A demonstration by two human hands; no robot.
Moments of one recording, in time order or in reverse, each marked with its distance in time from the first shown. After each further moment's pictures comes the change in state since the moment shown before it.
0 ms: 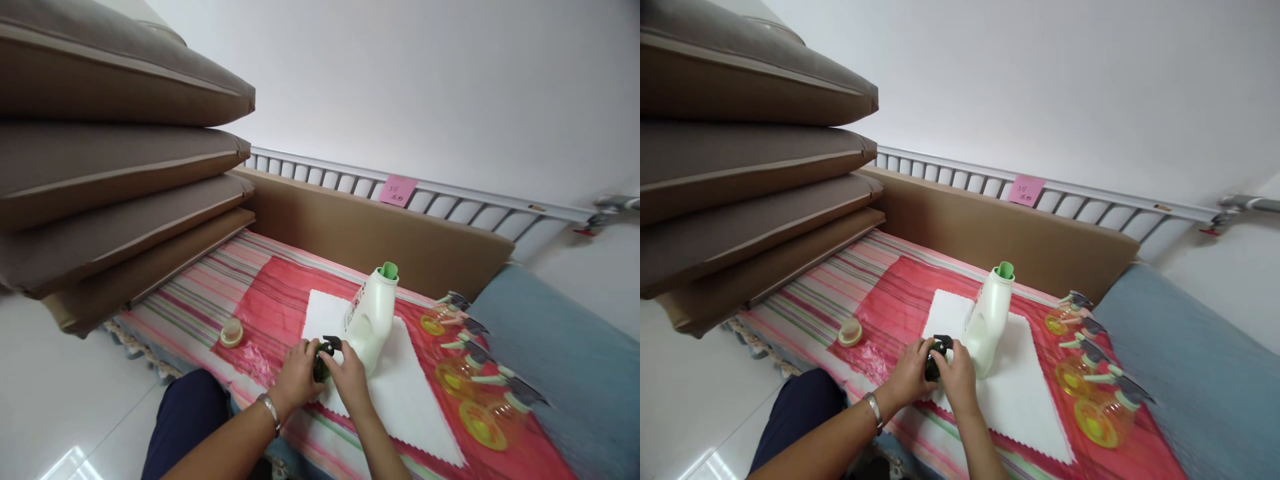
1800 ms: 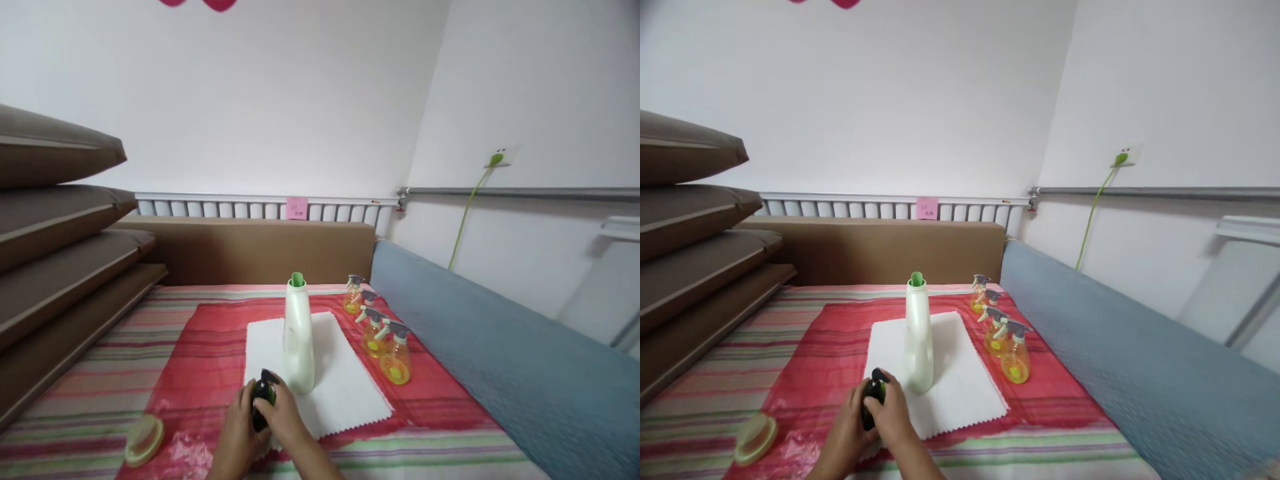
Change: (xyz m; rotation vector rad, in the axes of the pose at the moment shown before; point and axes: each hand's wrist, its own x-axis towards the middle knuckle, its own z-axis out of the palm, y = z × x) left_hand 0.015 -0.029 0.022 -0.081 0.120 0.150; right_hand -0.008 -0.012 0.021 0.119 0.172 0.139
